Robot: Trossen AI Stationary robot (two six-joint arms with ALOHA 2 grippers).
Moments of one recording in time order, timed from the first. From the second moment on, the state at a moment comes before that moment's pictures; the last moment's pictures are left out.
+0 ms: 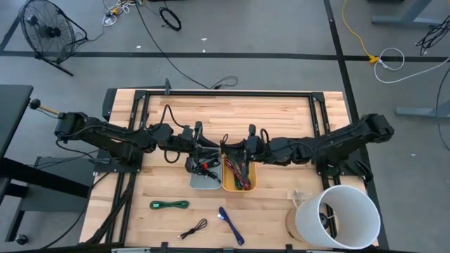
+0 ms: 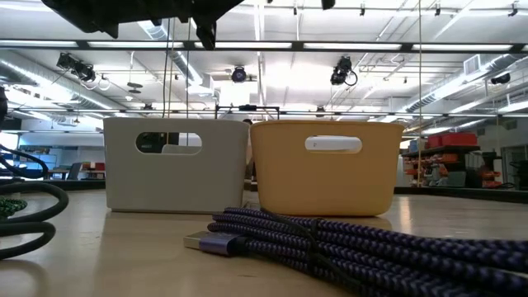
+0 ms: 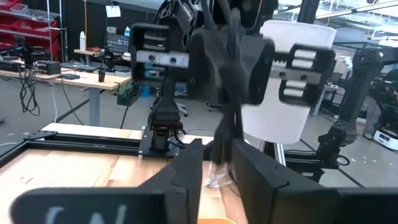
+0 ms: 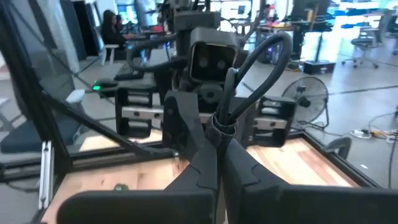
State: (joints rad) left arm -0.05 1.25 0.61 0.76 0.05 -0.16; right arm 0.26 1.47 1.07 0.31 0.41 0.08
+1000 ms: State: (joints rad) left arm -0.05 1.25 0.61 0.76 0.05 -0.17; right arm 0.18 1.59 1.07 0.48 0.29 0.07
